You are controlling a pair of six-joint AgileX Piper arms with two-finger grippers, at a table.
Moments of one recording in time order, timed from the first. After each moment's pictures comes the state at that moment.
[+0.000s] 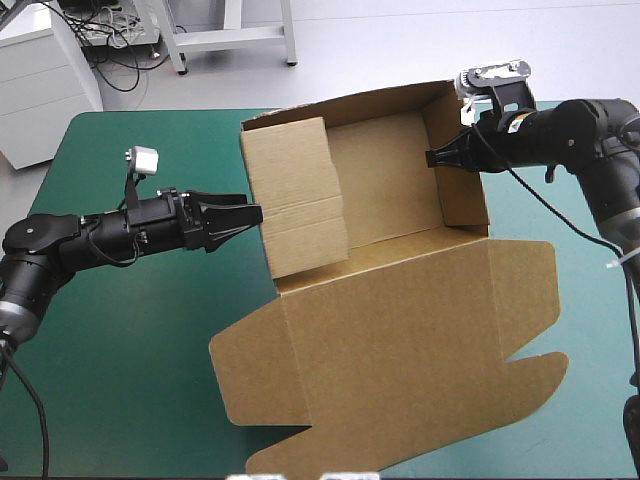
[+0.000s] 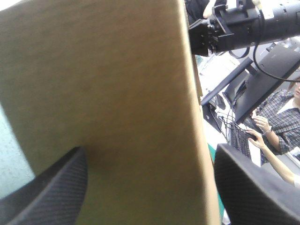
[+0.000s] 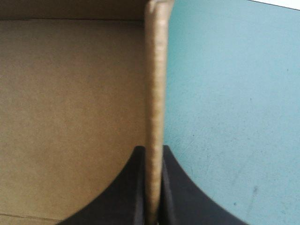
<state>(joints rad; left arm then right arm) 0.03 1.28 -1.03 -1.50 1.19 1.06 0.21 1.52 -1.73 0.24 1.04 -0.17</state>
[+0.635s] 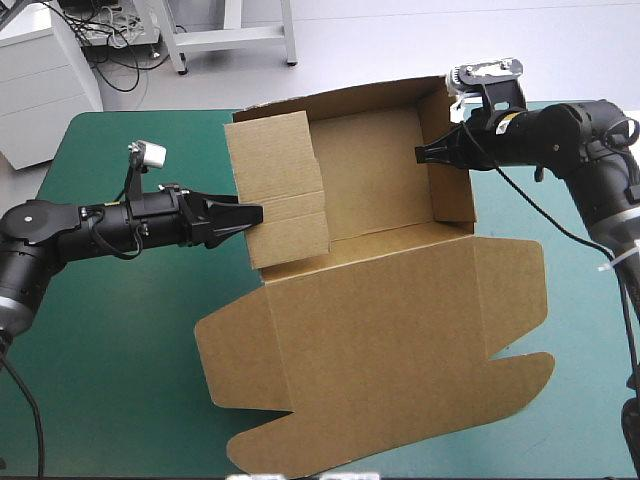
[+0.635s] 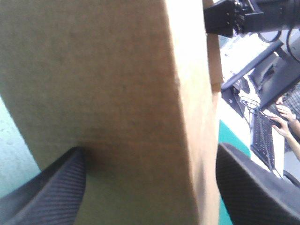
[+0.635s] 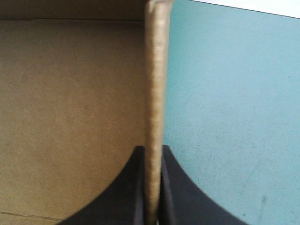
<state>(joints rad) 0.02 1.28 -1.13 -1.32 1.15 0.88 0.25 1.52 -1.72 0.20 0.99 -0.10</state>
